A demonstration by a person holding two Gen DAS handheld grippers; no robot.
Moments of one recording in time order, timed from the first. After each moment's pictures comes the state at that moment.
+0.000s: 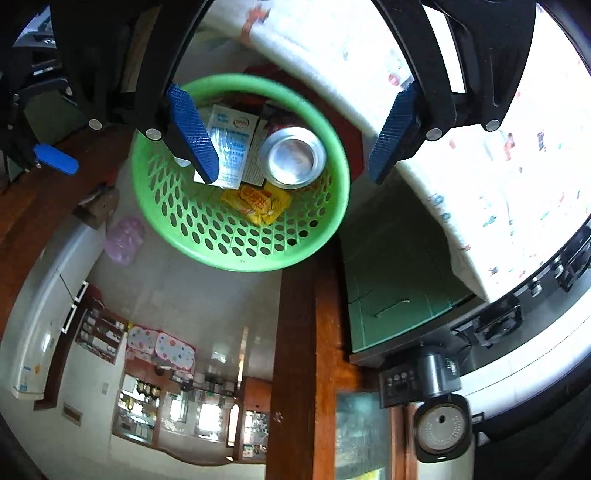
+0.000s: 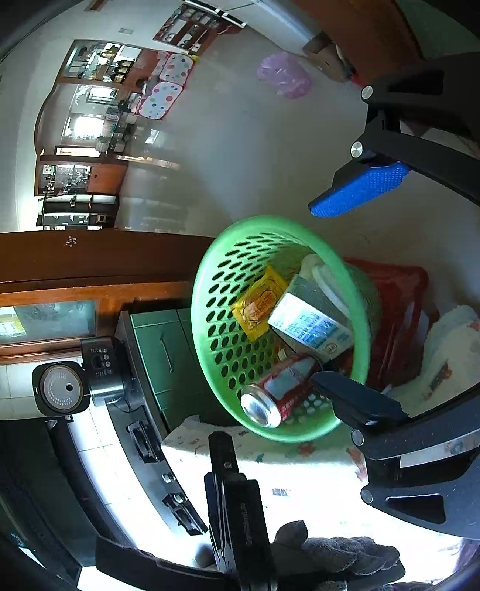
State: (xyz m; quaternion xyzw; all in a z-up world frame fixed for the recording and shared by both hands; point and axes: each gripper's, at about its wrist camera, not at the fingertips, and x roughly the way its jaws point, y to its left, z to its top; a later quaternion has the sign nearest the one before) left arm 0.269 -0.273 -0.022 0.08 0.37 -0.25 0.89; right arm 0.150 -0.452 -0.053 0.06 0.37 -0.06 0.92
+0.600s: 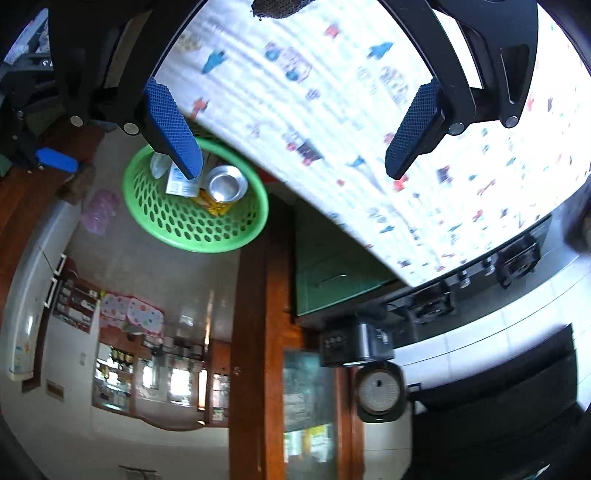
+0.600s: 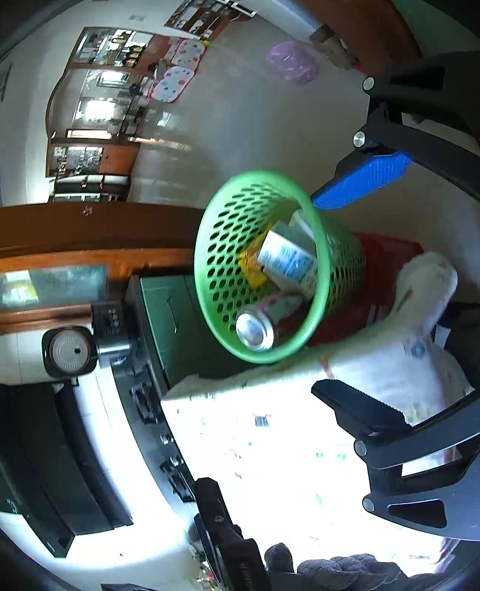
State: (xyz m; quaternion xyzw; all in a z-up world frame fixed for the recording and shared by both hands) left arm 0.182 -0.158 0.023 0.06 0.30 -0.18 0.93; right arm 0.104 -0.369 -0.026 0.06 0.35 -0.02 0.94
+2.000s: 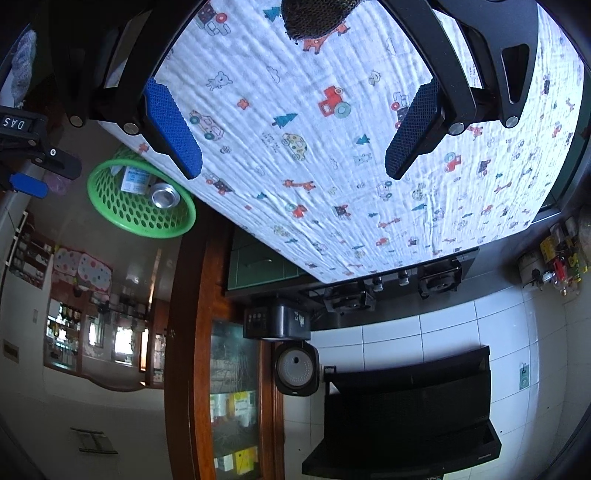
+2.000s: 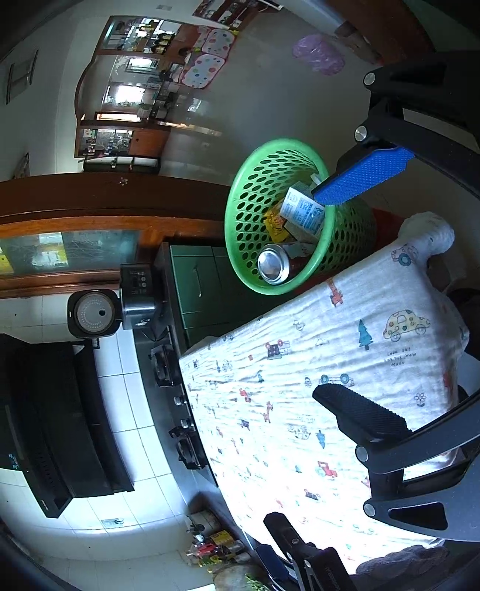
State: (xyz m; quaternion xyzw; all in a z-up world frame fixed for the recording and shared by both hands) left arm 0.093 -0.056 0.017 0.02 0.24 -0.07 0.97; right arm 0.064 -0.301 0.006 0.04 0.30 0.01 0.95
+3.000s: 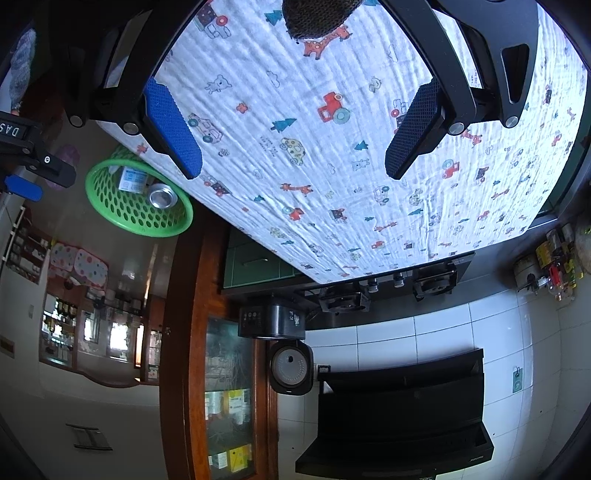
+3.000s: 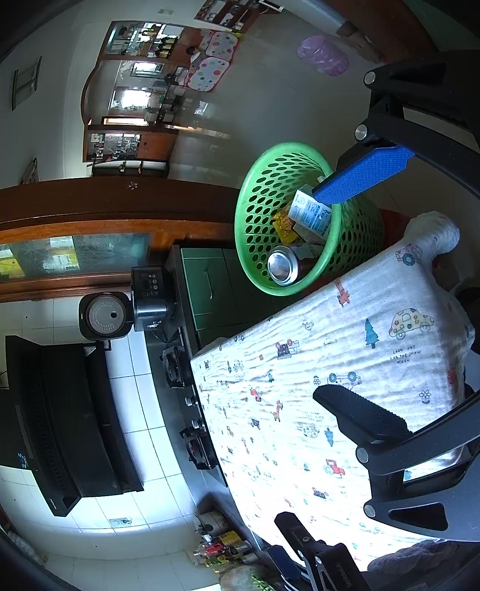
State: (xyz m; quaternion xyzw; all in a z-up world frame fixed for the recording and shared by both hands) left arm 0.086 -0.055 0.011 0.02 0.24 -0.06 0.97; right arm 0.059 -0.298 0.006 0.04 0.28 0.00 0.96
